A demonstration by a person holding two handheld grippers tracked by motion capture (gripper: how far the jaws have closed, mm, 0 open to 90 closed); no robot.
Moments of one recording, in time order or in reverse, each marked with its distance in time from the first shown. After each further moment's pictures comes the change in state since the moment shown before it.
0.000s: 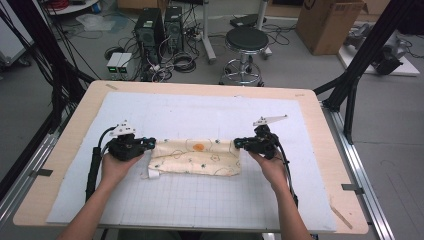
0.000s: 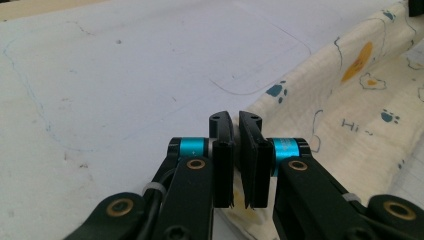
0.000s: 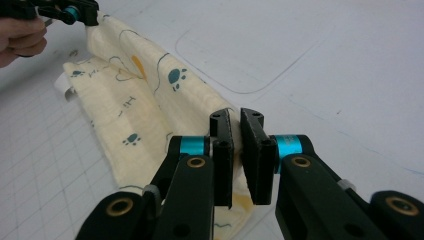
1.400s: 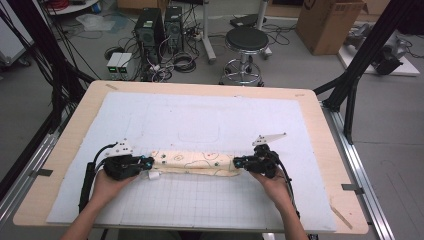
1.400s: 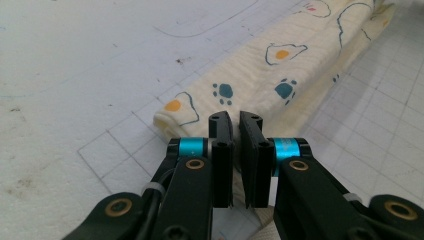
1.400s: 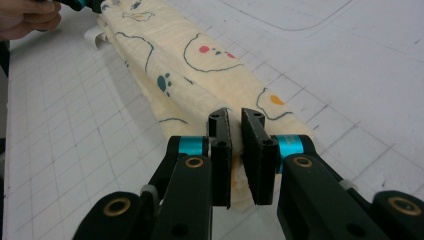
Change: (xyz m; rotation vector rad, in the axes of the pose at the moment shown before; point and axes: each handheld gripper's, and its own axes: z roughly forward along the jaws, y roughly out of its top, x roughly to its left) left arm -0.022 -0.035 -0.018 0.066 -0.101 0.087; right arm 0.021 -0.043 -0.001 0.051 0.062 -0.032
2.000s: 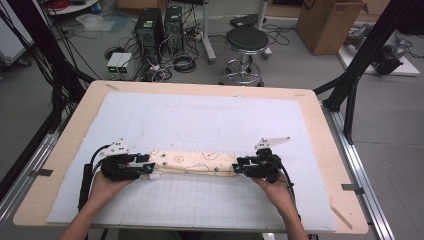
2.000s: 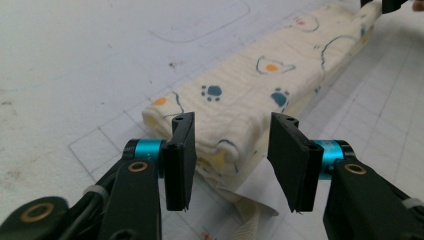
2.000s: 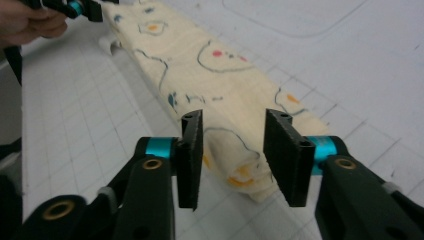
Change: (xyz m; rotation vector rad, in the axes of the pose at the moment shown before) left arm -0.001 0.002 -0.011 -0.050 -0.039 -0.060; right arm 0.014 -0.003 -0.012 -0.050 -0.007 0.000
